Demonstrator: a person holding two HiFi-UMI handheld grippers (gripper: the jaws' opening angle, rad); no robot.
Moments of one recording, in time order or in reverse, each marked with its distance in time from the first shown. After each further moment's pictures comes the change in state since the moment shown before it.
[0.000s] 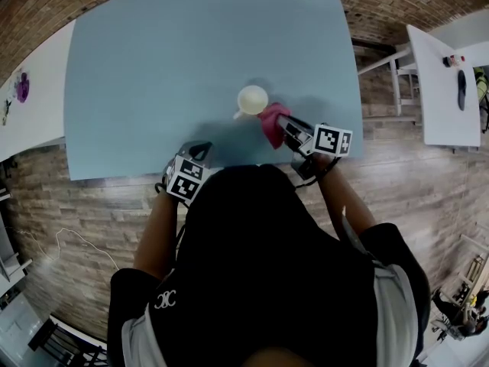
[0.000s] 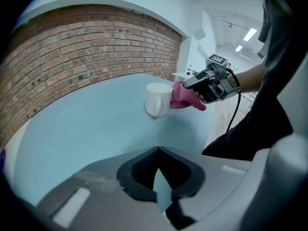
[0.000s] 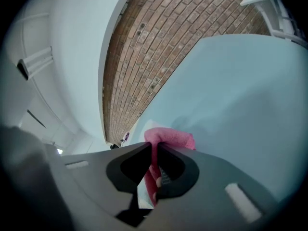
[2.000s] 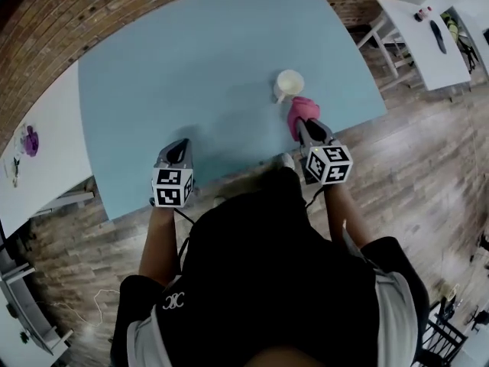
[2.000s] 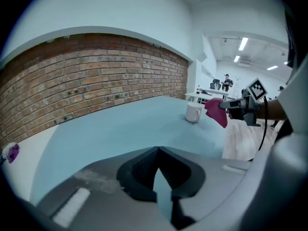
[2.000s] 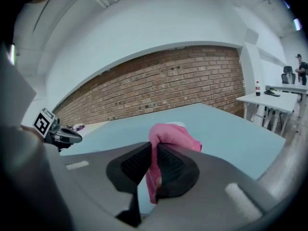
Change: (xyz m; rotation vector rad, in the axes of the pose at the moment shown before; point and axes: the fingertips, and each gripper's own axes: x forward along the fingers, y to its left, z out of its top) left arm -0.118 0.176 -0.039 0.026 -0.284 0.116; right arm 0.016 0.079 -0.071 -0.537 -0.457 -0.552
